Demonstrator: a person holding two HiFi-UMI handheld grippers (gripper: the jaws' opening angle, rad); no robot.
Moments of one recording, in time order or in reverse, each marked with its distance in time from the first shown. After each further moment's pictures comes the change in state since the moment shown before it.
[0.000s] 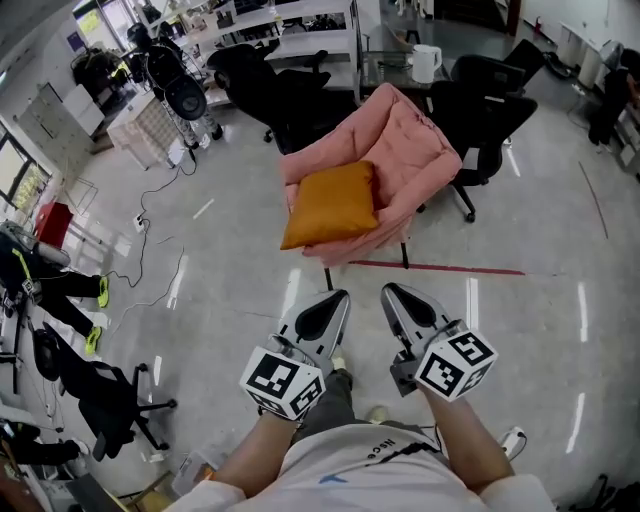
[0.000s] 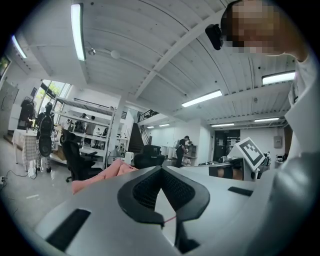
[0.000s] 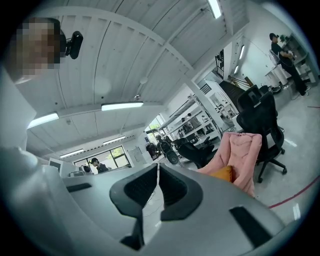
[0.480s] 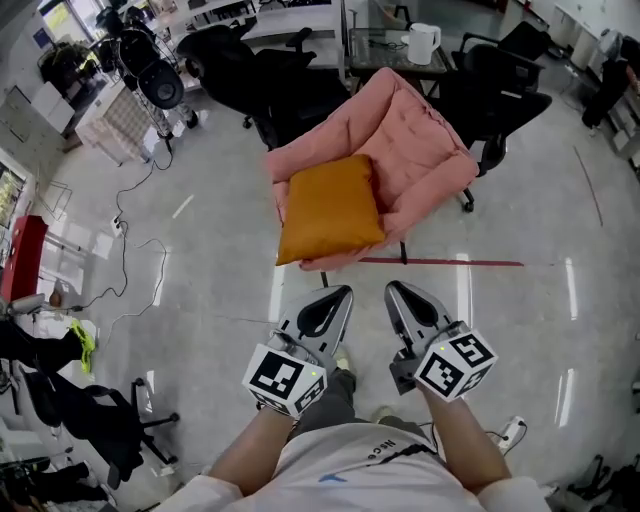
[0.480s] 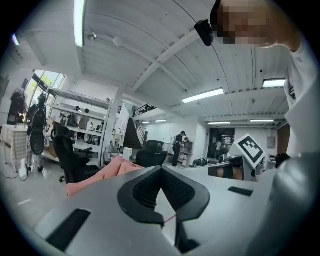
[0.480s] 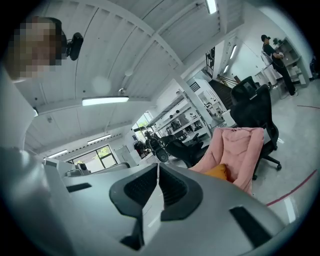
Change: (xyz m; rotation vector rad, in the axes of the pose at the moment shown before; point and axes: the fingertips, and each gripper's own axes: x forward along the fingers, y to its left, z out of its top) left arm 0.087 0.140 -0.006 -0.007 0.053 -0.079; right arm 0.141 -0.074 -0.001 0.046 0.026 -0.144
